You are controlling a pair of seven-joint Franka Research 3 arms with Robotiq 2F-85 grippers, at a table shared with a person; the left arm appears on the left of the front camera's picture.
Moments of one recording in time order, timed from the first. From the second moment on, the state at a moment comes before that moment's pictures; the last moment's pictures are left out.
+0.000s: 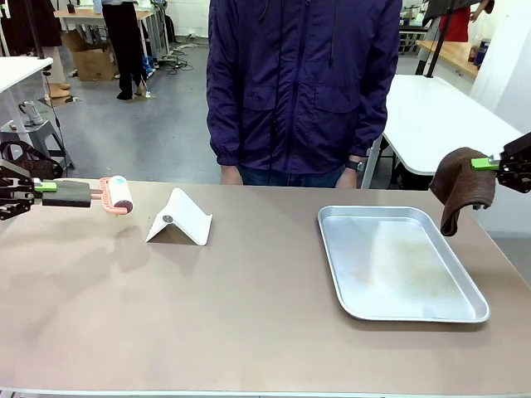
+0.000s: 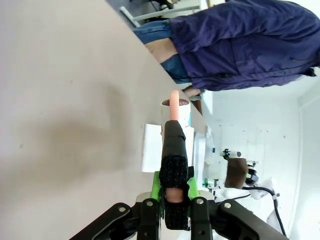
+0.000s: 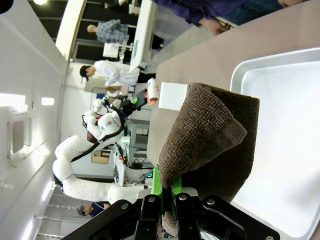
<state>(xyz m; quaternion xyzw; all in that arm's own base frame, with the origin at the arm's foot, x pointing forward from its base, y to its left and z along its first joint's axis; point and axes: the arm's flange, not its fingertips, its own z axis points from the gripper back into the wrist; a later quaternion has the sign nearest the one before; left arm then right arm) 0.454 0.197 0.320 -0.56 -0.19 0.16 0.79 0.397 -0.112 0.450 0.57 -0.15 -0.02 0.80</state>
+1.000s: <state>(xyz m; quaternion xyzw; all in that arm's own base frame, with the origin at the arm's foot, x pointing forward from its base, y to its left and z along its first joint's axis) 0.298 0.247 0.400 -0.64 -0.12 0.01 0.76 0.396 -0.112 0.450 0.57 -0.15 -0.02 0.80</state>
